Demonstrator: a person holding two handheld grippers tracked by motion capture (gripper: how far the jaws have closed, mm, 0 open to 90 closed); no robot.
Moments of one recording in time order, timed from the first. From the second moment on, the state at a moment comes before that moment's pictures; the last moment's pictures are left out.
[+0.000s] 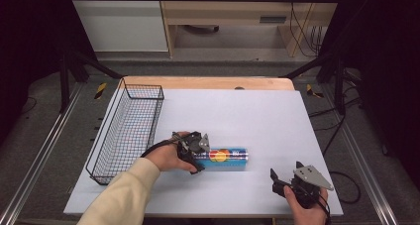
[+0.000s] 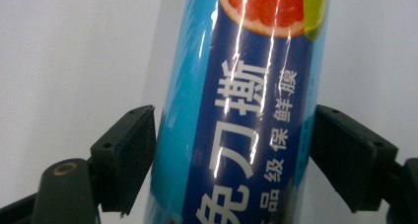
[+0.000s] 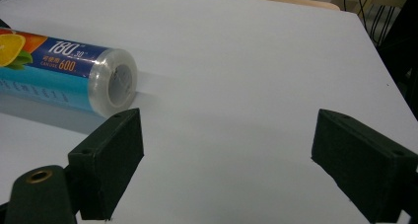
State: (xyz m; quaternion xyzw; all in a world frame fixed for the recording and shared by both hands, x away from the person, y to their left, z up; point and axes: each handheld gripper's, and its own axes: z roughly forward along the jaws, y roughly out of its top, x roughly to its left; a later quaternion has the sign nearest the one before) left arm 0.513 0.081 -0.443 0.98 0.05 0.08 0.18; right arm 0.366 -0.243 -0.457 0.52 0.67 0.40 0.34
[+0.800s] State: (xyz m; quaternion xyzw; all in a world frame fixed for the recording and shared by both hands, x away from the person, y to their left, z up) left arm 0.515 0.077 -0.447 0.98 0.05 0.08 0.18; right arm 0.366 -0.240 -0.458 0.52 0.68 0.40 0.33
